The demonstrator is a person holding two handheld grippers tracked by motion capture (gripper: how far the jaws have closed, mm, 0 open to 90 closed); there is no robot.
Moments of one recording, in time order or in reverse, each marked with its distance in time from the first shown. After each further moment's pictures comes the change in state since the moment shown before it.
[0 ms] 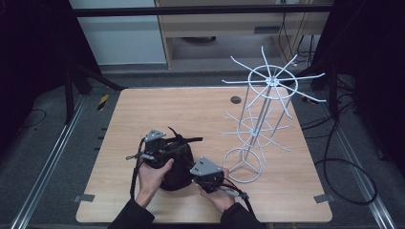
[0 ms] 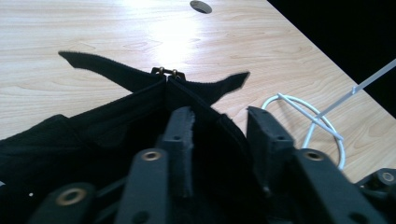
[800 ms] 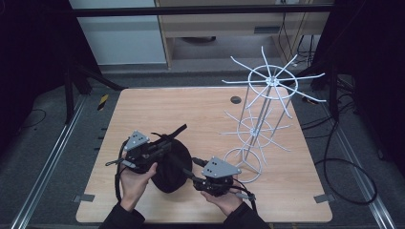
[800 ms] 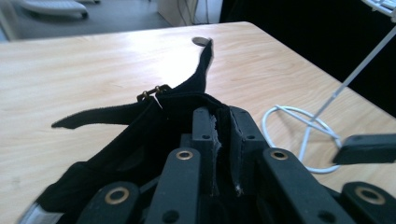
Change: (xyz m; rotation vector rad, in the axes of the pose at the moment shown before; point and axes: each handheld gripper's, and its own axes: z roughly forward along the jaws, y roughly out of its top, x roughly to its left) left arm 0.004 0.000 -0.055 -0.128 0.026 0.126; right arm -0.006 0.019 -0.047 -0.196 0.114 0.089
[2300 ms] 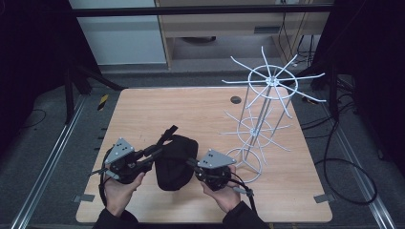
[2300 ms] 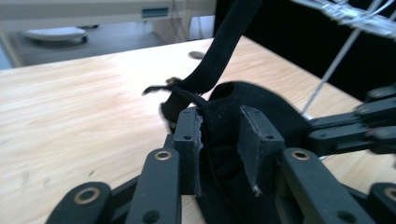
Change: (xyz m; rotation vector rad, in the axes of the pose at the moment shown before) left arm 0.009 -0.013 -0.041 -0.058 -0.002 0.052; right arm -0.004 0.017 0.009 0.120 -0.026 0.033
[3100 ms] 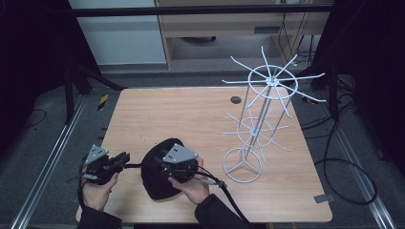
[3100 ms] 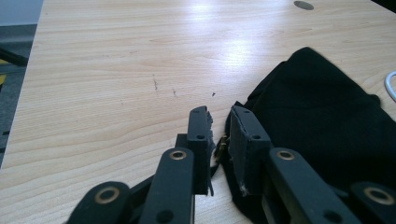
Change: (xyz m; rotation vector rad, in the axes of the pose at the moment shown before) left arm 0.082 -0.055 -0.012 0.132 0.235 -0.100; right arm 0.030 0.026 0.072 -0.062 0.021 -0.054
